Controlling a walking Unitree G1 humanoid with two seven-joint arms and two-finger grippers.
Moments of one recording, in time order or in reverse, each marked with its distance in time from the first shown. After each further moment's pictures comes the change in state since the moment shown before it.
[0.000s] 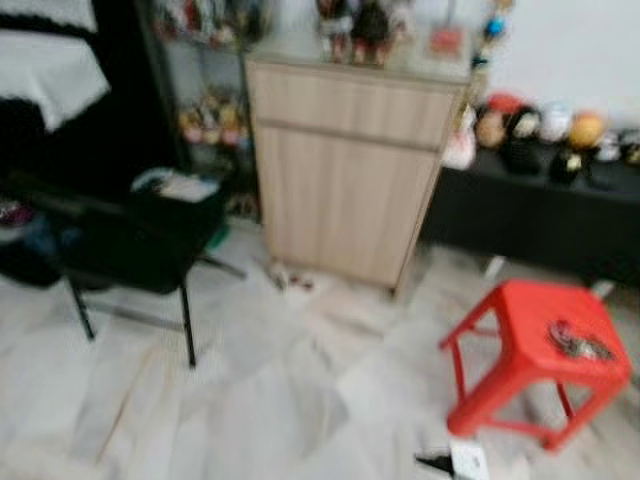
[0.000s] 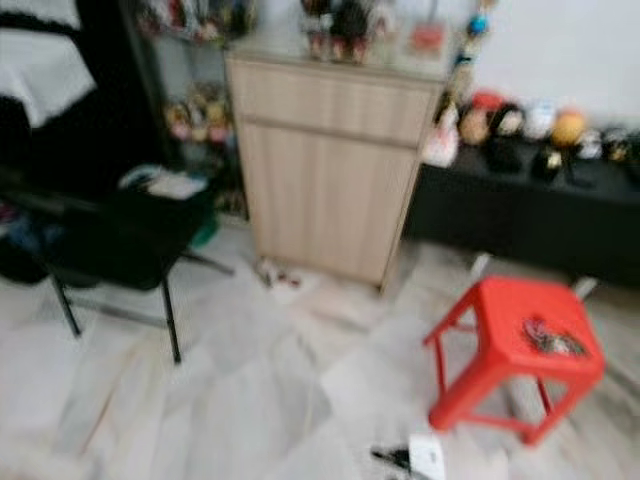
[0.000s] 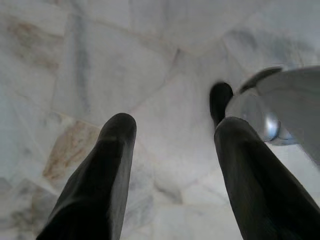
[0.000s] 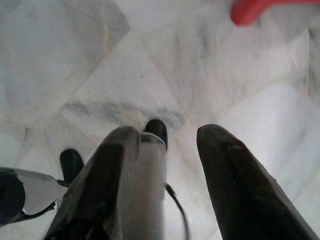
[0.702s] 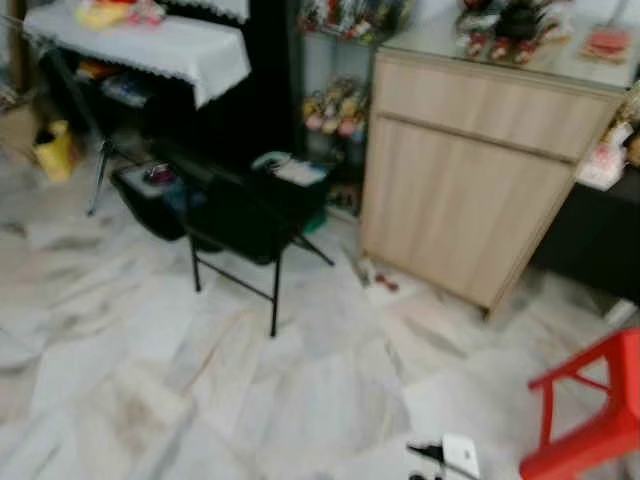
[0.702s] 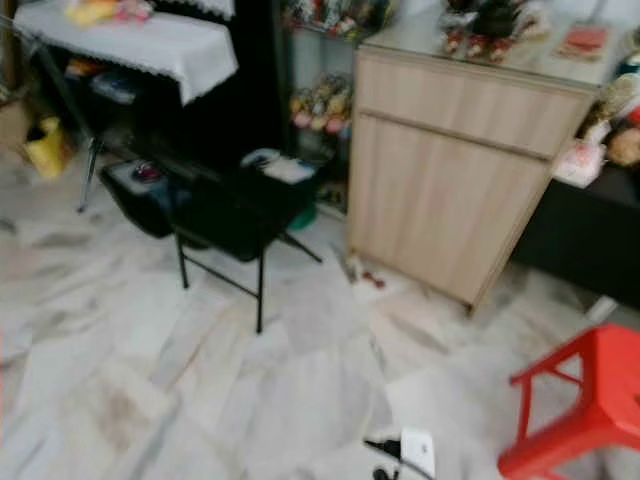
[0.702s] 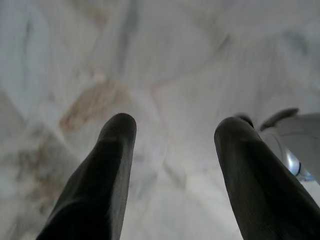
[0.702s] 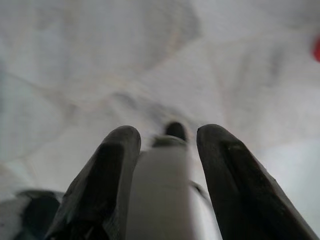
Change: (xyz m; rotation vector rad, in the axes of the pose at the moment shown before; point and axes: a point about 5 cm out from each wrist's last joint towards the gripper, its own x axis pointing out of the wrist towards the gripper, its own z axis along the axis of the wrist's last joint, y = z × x) left arm 0.001 0.019 0.027 0.037 -0.064 0.033; right arm 0.003 0.014 0.008 0.059 -0.018 0.039
